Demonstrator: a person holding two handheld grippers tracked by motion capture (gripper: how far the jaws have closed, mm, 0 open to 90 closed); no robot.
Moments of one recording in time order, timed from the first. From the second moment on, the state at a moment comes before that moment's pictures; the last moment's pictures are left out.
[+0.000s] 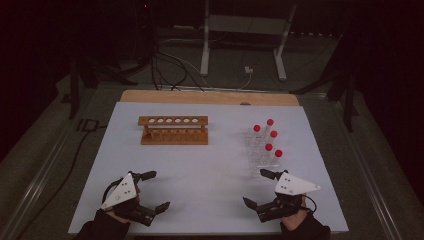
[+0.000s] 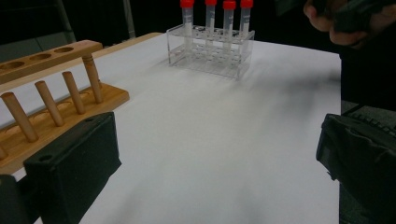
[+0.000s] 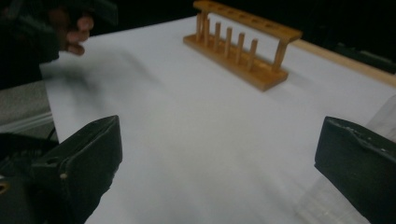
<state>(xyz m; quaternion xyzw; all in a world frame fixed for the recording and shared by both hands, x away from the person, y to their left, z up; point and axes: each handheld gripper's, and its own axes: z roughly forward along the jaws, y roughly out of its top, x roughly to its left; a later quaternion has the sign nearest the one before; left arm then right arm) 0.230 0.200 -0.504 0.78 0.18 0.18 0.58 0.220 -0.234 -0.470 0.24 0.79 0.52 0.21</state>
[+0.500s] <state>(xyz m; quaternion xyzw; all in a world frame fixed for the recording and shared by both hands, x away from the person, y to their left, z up) 0.230 0.200 -0.503 0.77 0.18 0.18 0.58 0.238 -0.260 -0.443 0.29 0.75 0.53 0.27</state>
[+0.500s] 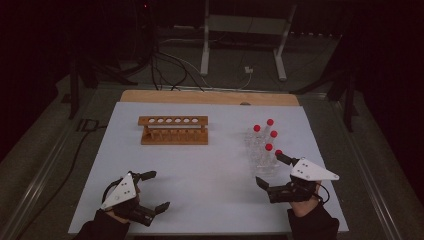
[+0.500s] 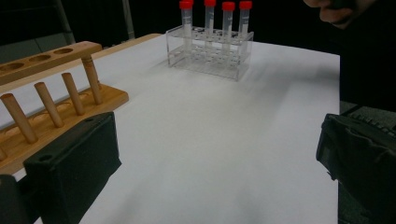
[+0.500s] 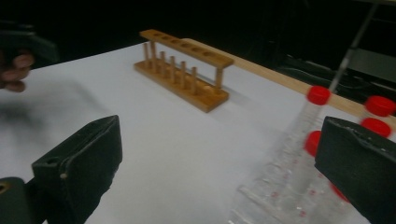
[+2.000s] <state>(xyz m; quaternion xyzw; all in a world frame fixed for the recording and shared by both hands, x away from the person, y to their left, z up) 0.229 0.199 -0.503 0.78 0.17 0.18 0.58 0.286 -0.277 -0.469 0.50 0.73 0.37 0.27</state>
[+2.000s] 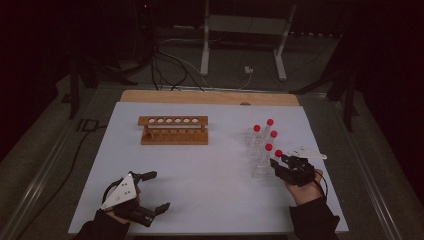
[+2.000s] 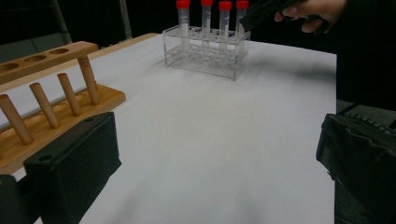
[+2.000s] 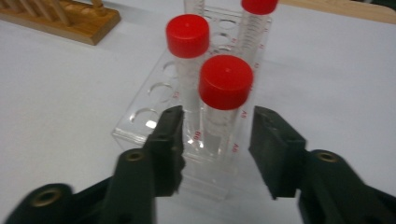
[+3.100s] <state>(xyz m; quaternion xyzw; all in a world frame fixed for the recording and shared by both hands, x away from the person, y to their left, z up) 0.230 0.198 -0.502 0.78 0.18 0.17 0.57 0.277 -0.279 -0.443 0.47 0.74 0.39 0.30</state>
